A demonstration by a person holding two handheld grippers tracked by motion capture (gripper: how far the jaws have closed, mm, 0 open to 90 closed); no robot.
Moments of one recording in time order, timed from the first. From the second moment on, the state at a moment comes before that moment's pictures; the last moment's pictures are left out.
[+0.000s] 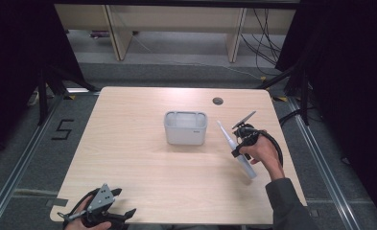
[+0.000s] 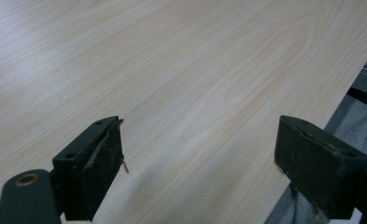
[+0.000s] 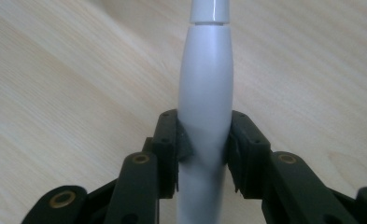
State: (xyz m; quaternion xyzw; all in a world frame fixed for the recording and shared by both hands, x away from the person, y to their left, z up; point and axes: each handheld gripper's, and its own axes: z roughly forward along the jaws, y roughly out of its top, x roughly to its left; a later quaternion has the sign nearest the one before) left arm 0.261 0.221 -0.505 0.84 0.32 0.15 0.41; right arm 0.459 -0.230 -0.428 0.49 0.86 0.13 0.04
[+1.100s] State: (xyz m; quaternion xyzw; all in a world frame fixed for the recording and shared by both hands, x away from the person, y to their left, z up) left arm 0.261 0.220 -0.505 0.83 0.34 0.15 0.42; right arm 0.436 -0.222 -0.401 0.44 0.77 0.41 0.20
